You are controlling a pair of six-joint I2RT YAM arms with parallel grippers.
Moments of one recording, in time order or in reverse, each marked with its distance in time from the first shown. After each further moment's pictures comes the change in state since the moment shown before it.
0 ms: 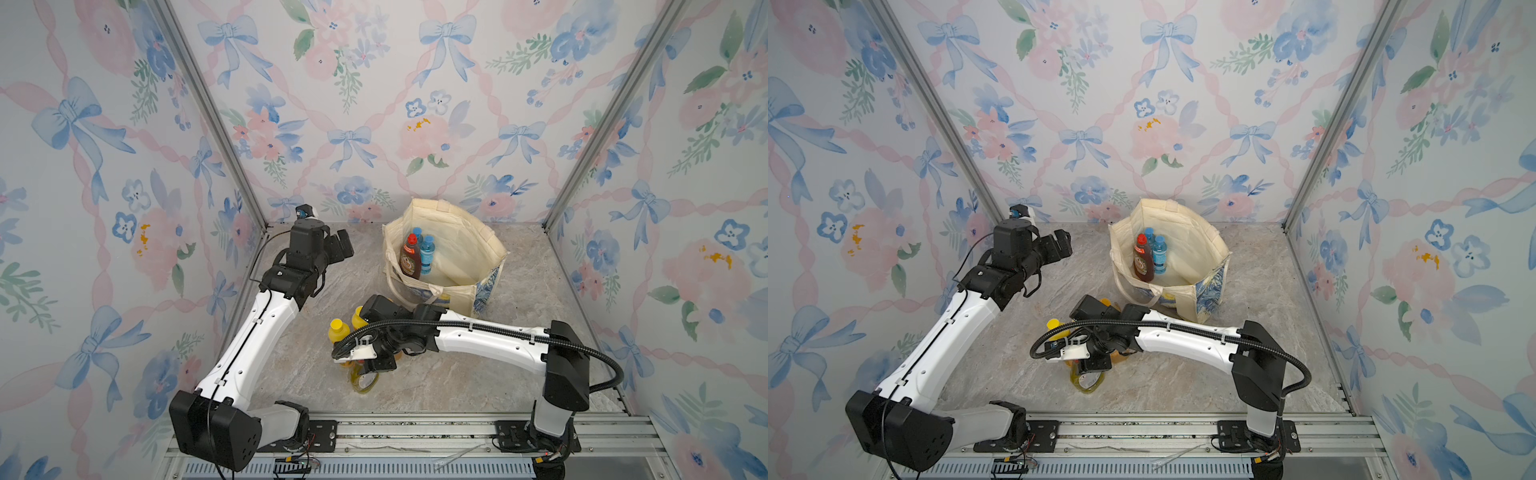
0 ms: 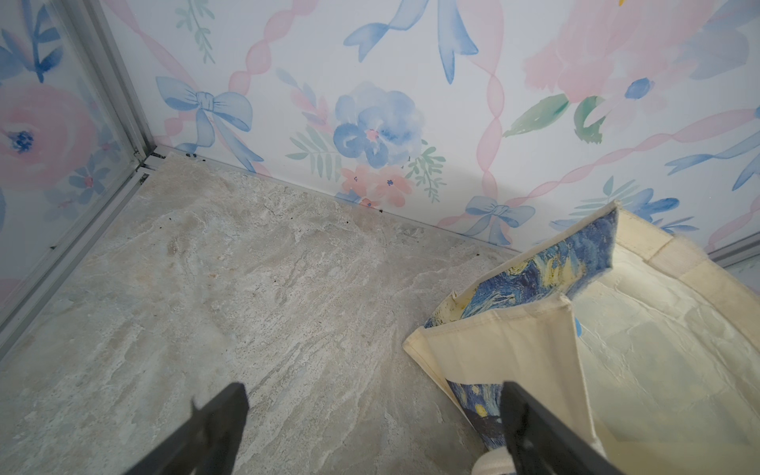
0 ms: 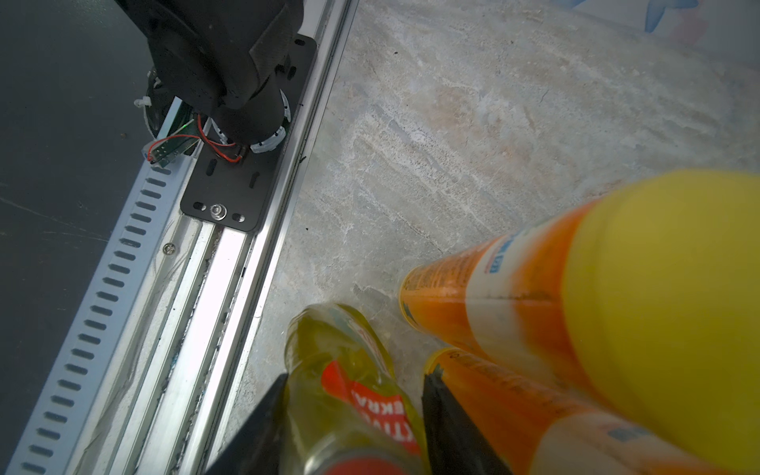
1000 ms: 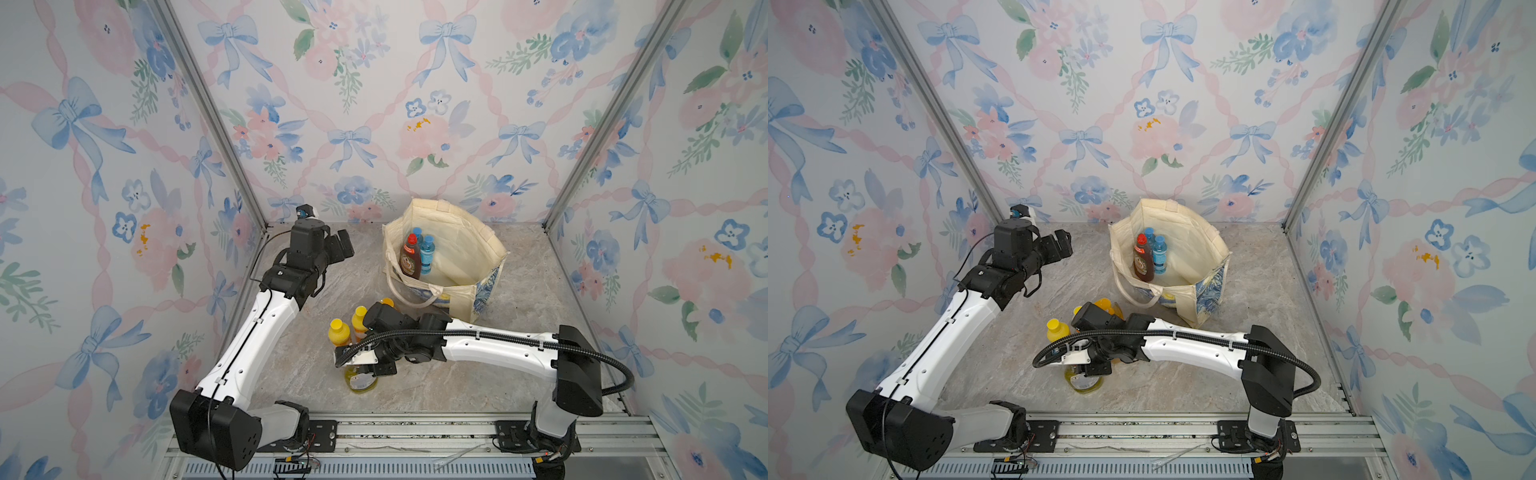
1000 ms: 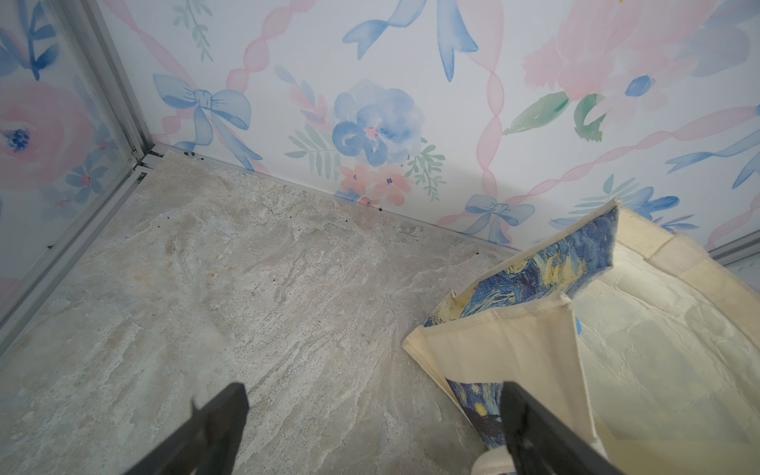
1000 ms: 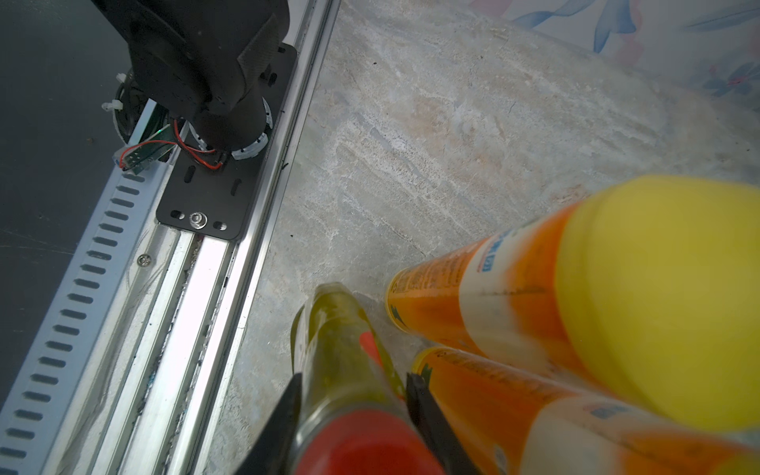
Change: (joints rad) left arm 0.000 0.003 0.000 0.000 0.003 0.000; right arm 0.034 -0.069 -0.111 0.127 0.095 0.037
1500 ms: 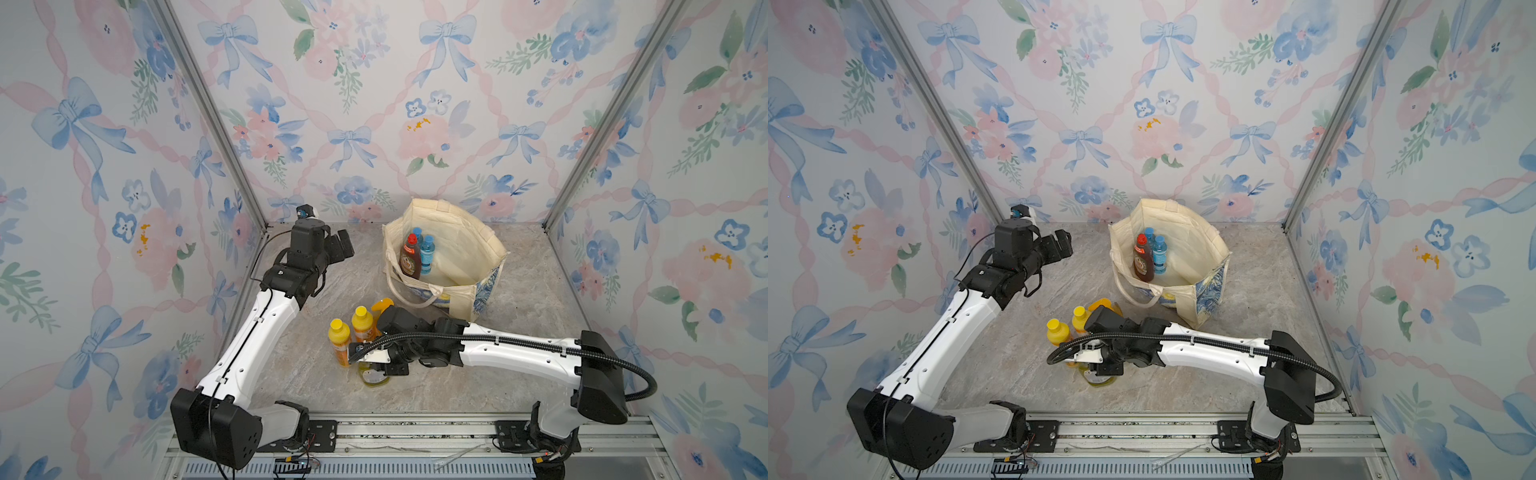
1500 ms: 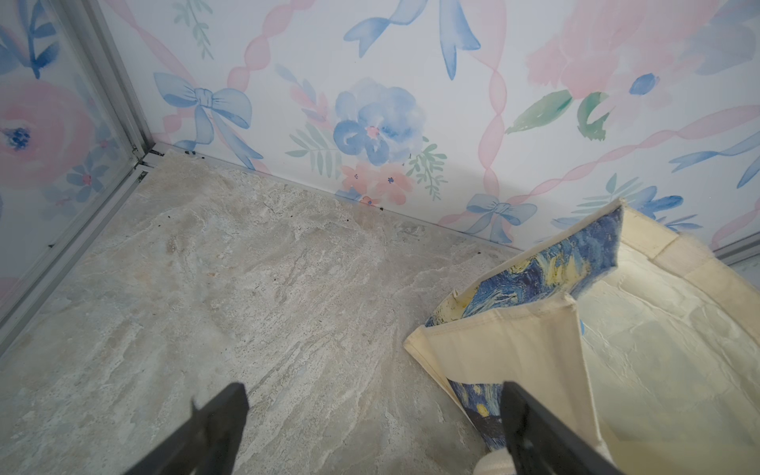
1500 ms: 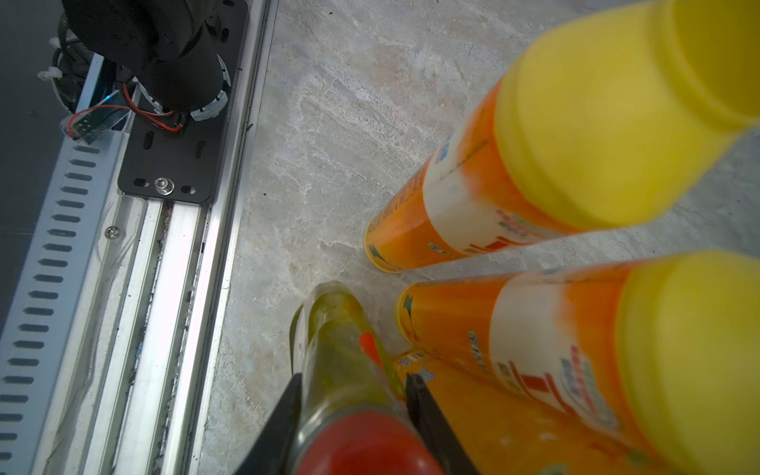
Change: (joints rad) left arm 0.002 0.006 0.000 0.002 -0.001 0.000; right arm 0.000 -0.124 -0.113 -0.002 0.121 0.071
